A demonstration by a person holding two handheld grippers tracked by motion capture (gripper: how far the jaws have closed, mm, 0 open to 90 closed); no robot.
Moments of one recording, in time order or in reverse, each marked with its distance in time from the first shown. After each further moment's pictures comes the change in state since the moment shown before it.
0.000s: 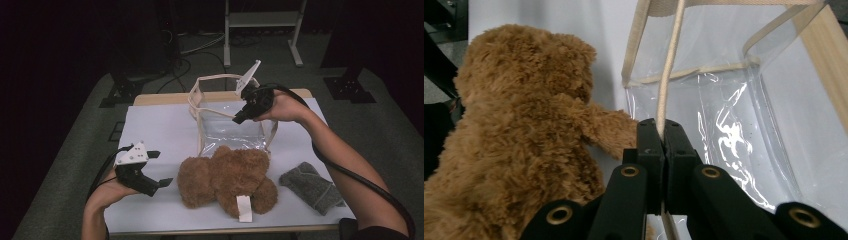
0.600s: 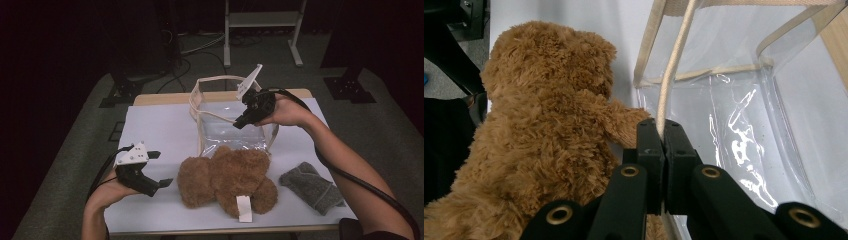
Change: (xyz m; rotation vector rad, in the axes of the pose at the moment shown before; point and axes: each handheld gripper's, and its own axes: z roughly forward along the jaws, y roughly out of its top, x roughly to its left) left arm 0.000 0.000 0.001 0.000 -0.005 -0.001; right arm 0.012 -0.005 -0.001 -0.009 0.028 -0.010
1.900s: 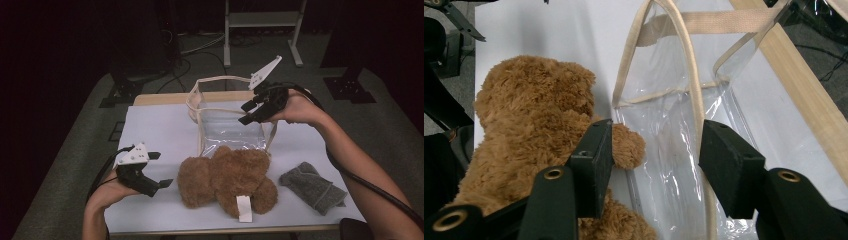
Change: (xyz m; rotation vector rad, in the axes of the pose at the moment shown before) left arm 0.002 -0.003 0.003 0.010 -0.002 -0.012; right arm 0.005 -0.010 -0.032 -0.125 -0.101 0.044
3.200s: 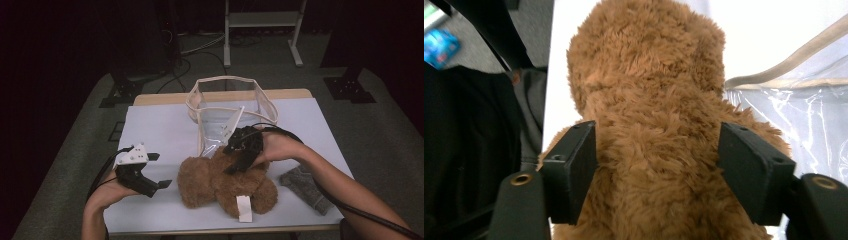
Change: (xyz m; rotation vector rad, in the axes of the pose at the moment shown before) left arm 0.002 -0.005 0.001 0.009 -0.007 -0.021; right arm 0.087 -0.007 0.077 0.181 0.184 -0.164
